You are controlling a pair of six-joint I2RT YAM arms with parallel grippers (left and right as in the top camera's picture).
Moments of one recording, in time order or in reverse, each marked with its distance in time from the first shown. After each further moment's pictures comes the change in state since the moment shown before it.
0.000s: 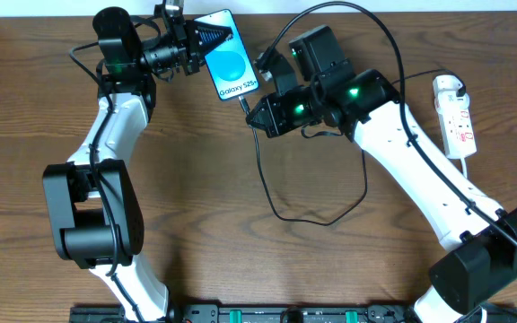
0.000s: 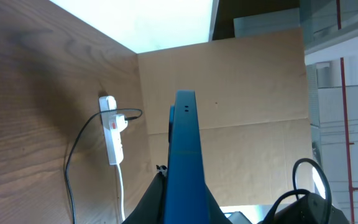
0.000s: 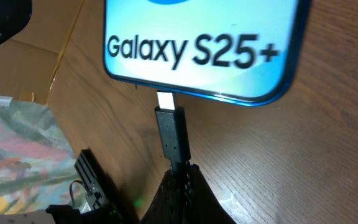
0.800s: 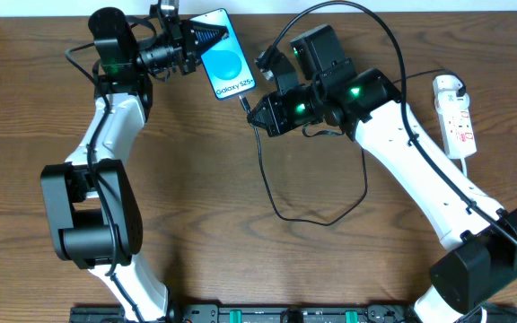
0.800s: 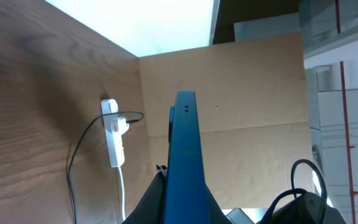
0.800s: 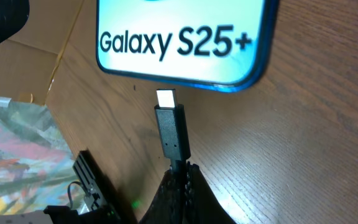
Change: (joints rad) left arm 0.012 0.000 0.000 0.000 0.000 0.000; right arm -0.008 0.000 0.000 0.002 0.000 -0.007
